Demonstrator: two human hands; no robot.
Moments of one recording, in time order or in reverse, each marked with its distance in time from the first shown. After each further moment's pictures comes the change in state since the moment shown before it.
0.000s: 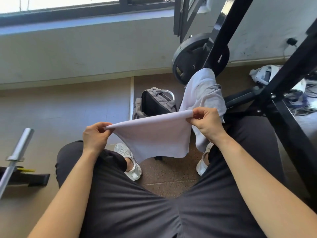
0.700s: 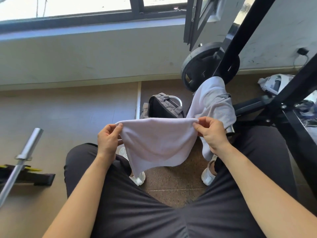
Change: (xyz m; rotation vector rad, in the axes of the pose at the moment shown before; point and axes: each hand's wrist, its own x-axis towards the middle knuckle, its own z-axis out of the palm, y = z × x) left_hand -0.013 0.026 0.013 -0.679 -0.033 -0.265; right_hand 0.002 0.008 0.024 0.265 0.104 0.249
